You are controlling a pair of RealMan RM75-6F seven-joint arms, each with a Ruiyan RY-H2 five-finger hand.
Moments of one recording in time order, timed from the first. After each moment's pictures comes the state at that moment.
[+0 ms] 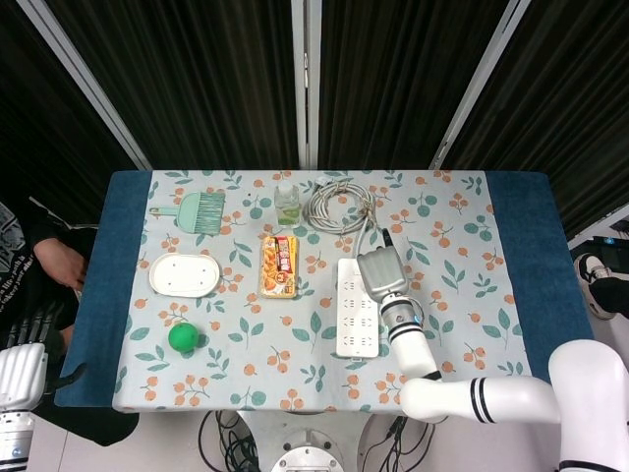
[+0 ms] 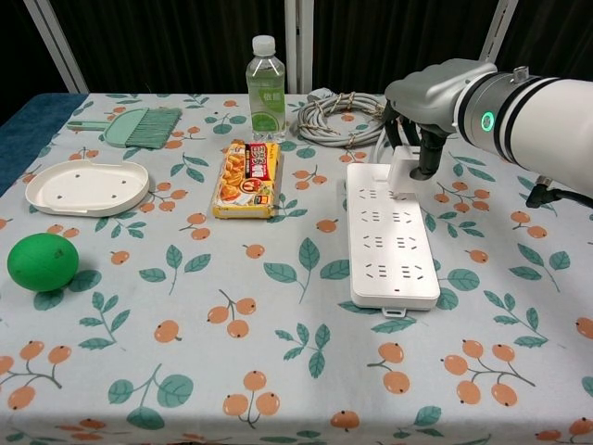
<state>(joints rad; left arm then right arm) 0.00 -1.29 -0.03 -1.42 1.46 1.50 -0.08 1.01 -1.60 0.22 -1.71 -0.40 1.25 -1.16</state>
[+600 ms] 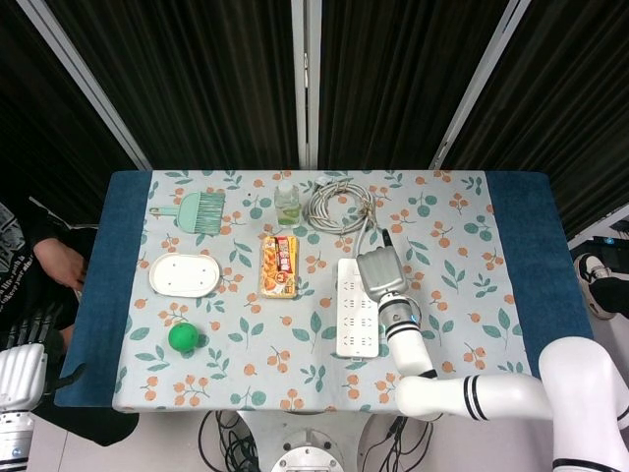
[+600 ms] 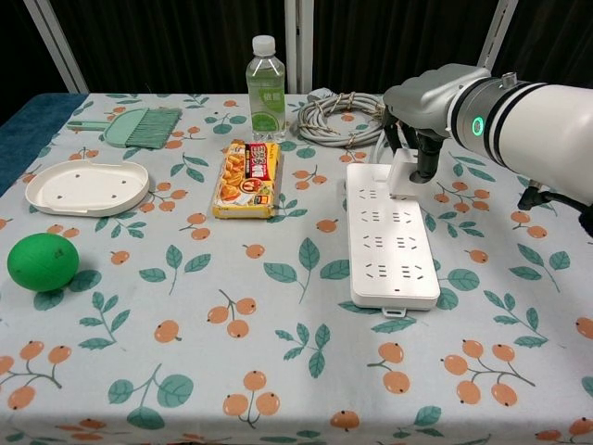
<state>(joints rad) 0.00 -1.30 -0.03 -1.40 1.45 1.50 -0.09 1.04 -1.62 0.21 -1.68 -0.36 1.26 -1.18</state>
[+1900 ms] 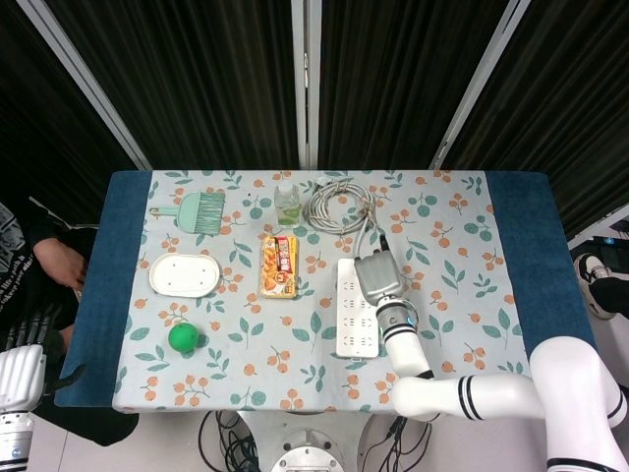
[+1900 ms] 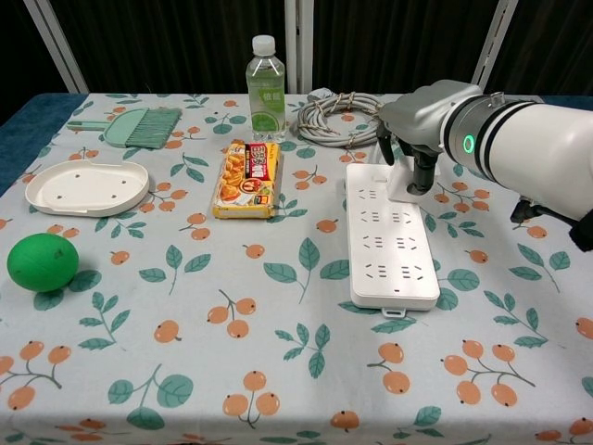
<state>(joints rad) 0.00 -1.31 -0.03 -1.38 1.45 1.50 -0.10 1.06 -1.65 0.19 -1.65 -0.34 1.24 -1.17</state>
